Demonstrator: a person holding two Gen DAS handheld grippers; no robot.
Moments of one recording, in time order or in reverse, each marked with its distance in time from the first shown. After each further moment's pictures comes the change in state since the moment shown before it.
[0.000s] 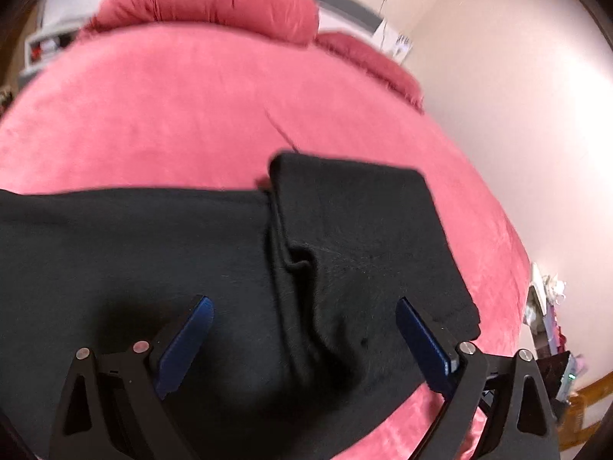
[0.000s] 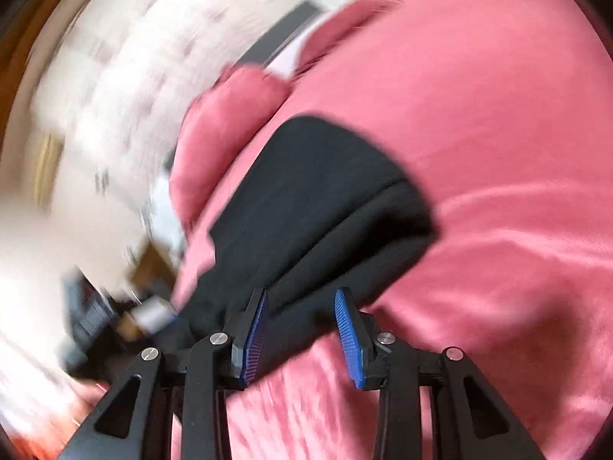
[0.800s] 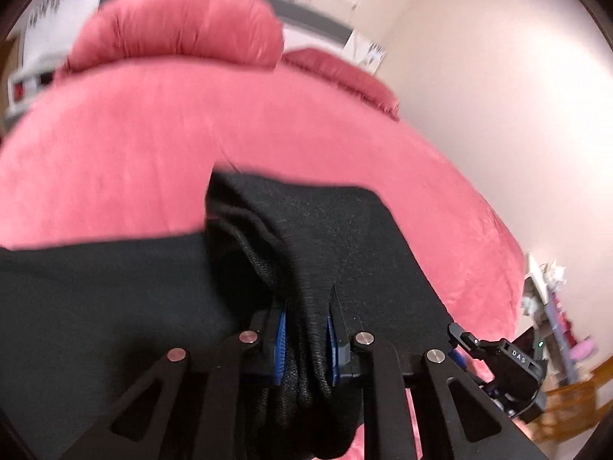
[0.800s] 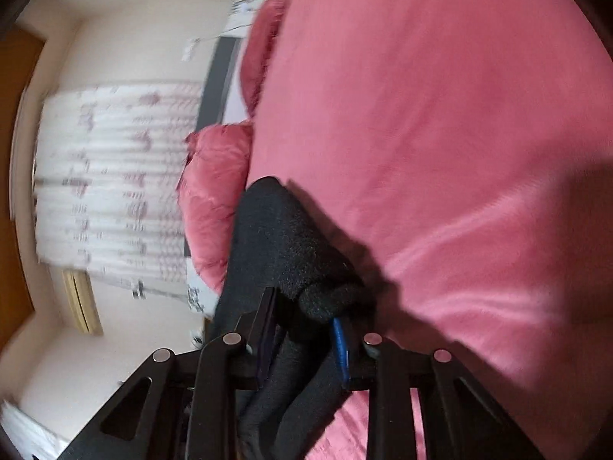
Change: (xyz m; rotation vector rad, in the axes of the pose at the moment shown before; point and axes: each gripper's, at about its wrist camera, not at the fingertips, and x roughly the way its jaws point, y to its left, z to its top) left arm -0.050 -0.044 0.001 0.138 -0.134 -0.010; right arm -0.001 -0.060 0.043 0.363 -0.039 0.134
